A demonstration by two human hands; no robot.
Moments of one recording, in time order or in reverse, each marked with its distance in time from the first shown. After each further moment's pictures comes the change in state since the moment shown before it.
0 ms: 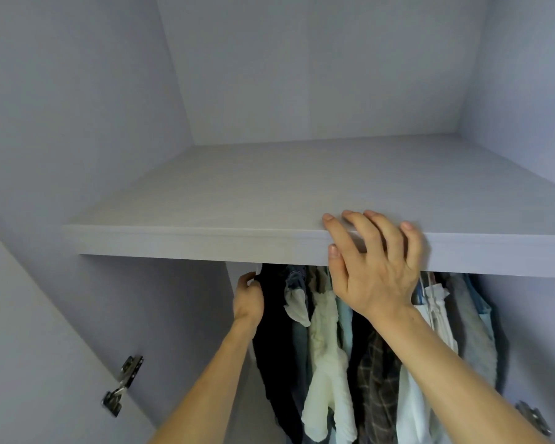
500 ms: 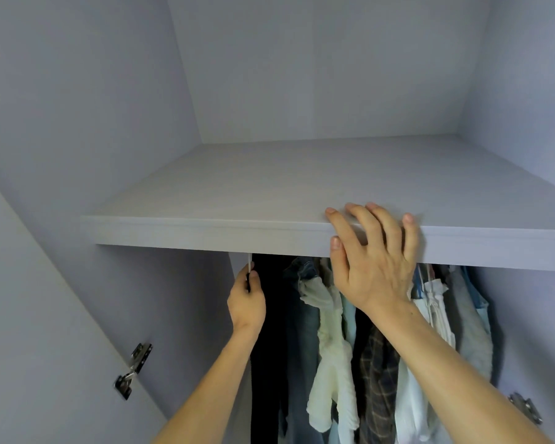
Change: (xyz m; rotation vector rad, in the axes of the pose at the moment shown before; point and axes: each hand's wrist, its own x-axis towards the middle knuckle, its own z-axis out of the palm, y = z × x) left_hand -0.037 -0.005 -0.014 -0.008 0.129 0.271; right_hand 0.003 -0.005 -0.014 0.081 -0.137 0.075
